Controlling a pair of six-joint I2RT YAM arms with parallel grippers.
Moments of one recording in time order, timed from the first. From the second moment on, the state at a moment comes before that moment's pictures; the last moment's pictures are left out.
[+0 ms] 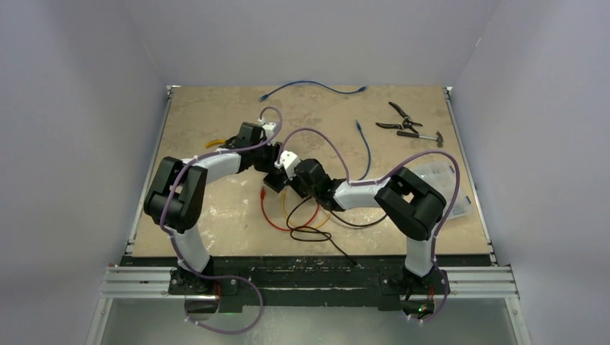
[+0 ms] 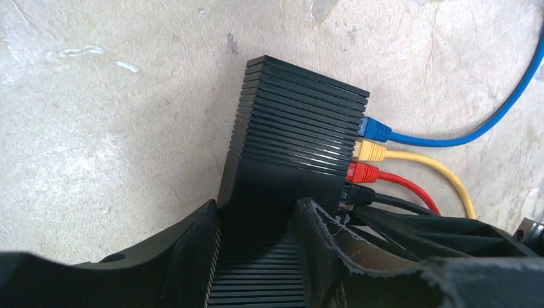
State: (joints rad) left arm -0.35 1.80 1.02 -0.08 0.33 -0.21; right arm 0.89 1.90 0.99 0.31 0.14 -0.12
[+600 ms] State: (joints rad) left arm -0.27 1.63 1.09 -0.26 0.05 -0.18; right arm 0.88 1.51 0.77 0.44 0.22 -0.06
